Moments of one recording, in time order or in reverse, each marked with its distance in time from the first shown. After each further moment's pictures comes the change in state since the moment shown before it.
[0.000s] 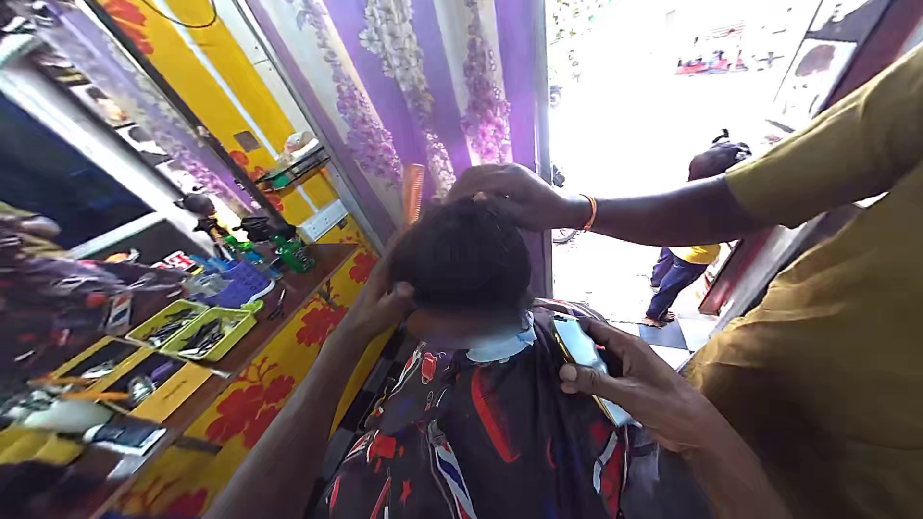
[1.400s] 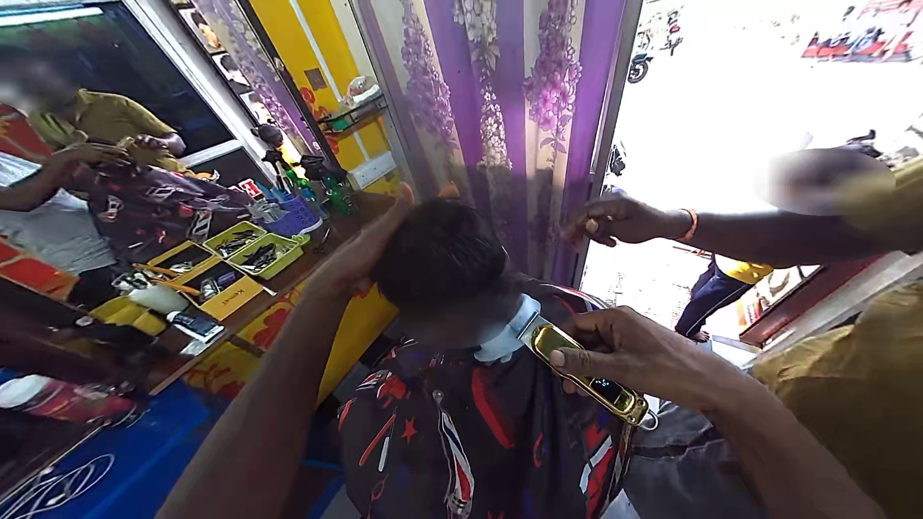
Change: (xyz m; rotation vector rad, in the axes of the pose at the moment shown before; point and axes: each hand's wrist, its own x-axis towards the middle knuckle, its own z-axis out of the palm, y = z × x) left_hand -0.001 0.057 -0.021 -0.276 0.003 -0.729; right_hand 0.037 -0.072 -0.002 -0.335 -0.390 0.344
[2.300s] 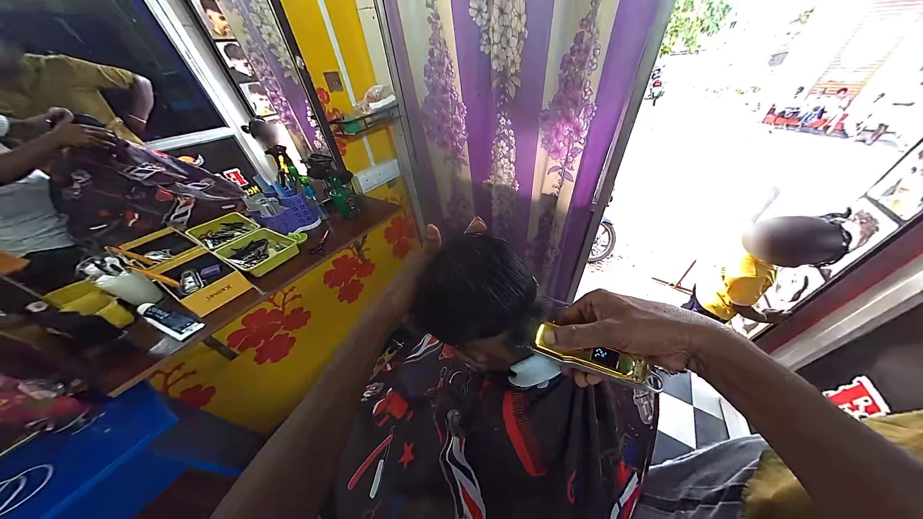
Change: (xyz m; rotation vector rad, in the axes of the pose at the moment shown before) left_hand 0.000 -0.067 -0.007 -0.223 0.133 0.074; right_hand 0.060 -0.047 0.001 0.004 -0.246 0.159
